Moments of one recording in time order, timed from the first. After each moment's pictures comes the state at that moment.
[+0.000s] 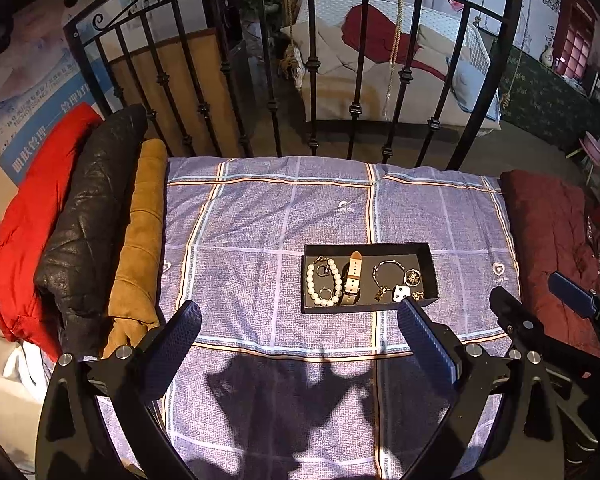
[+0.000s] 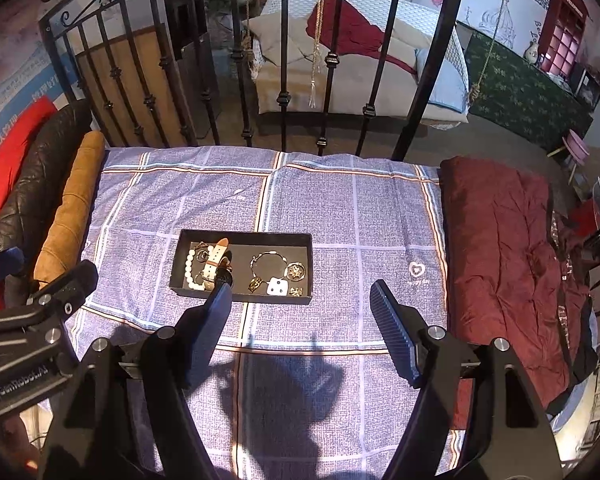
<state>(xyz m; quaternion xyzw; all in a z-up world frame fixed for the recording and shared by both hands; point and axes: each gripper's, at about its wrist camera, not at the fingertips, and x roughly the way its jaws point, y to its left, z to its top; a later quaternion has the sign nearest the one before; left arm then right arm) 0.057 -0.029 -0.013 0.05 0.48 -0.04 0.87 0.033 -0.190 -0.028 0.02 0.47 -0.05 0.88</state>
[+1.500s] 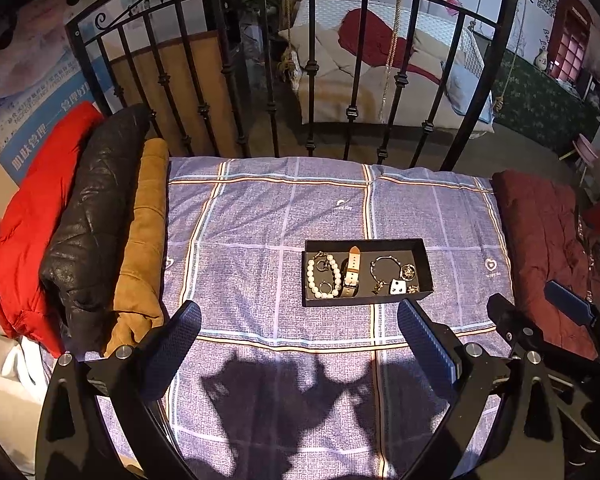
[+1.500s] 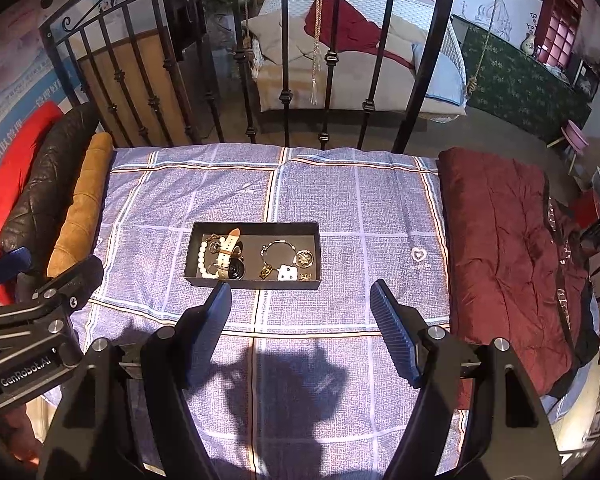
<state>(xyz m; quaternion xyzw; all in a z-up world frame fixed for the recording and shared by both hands) 0.043 -0.017 -0.004 0.04 0.48 -0.05 0.88 0.014 -0.182 -0.018 0.04 0.48 -0.05 0.88</state>
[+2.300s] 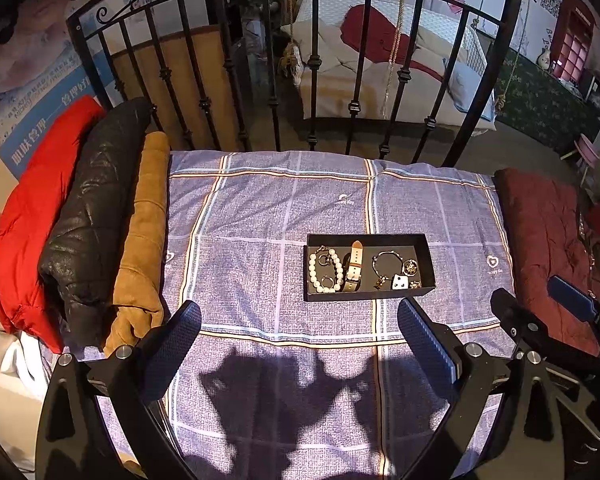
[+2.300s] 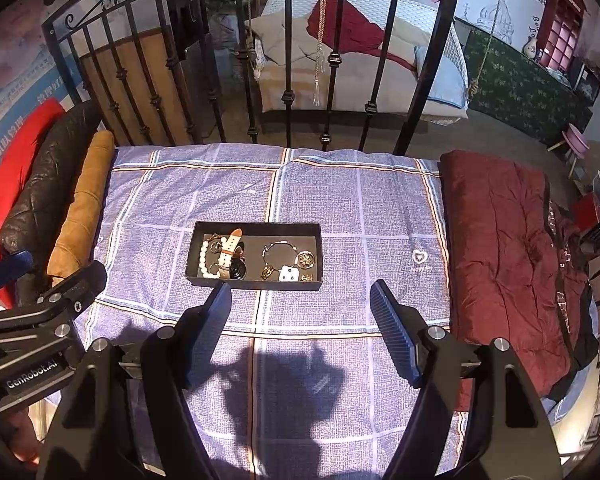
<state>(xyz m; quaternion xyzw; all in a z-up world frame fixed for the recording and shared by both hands) 0.042 -0.015 -0.008 0.04 0.49 -0.05 0.87 0.014 -0.179 -0.018 0.03 0.48 -0.05 0.88</state>
